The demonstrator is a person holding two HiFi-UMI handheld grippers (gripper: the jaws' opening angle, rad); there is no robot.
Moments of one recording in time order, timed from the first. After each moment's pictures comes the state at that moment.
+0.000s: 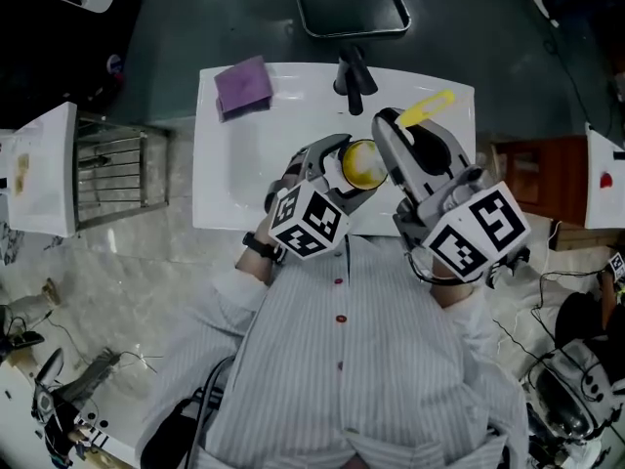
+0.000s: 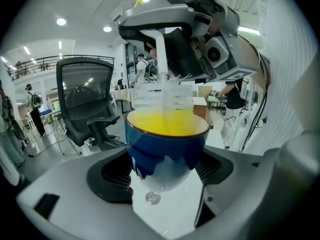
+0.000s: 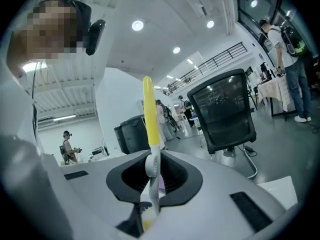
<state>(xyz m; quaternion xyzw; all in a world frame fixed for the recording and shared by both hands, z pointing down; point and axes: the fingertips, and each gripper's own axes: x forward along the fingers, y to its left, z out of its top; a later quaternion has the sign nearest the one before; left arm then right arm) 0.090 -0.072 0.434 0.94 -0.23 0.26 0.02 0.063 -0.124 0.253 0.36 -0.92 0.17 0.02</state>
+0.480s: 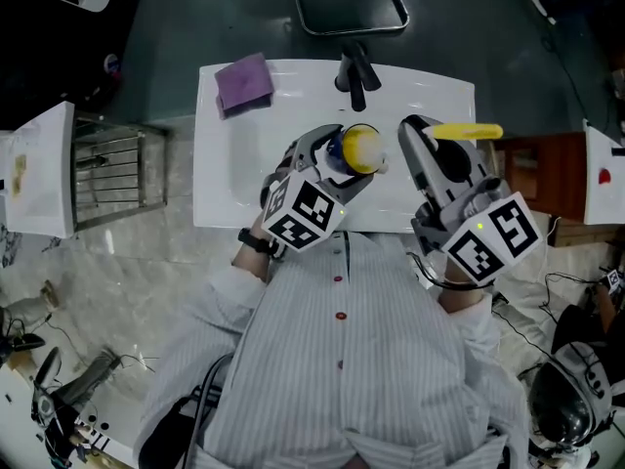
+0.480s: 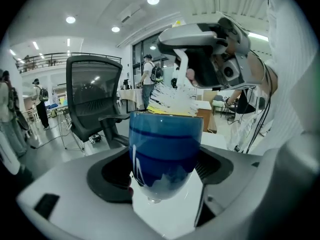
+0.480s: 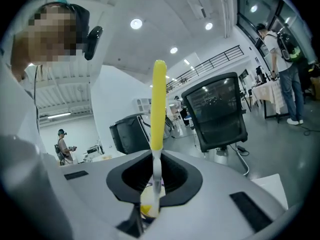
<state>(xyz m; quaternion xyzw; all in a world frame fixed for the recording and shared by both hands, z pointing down) 0.071 -0.083 0.431 0.93 -0.26 0.24 0.05 0.088 -0.113 0.261 0.39 -0.90 0.18 0.03</state>
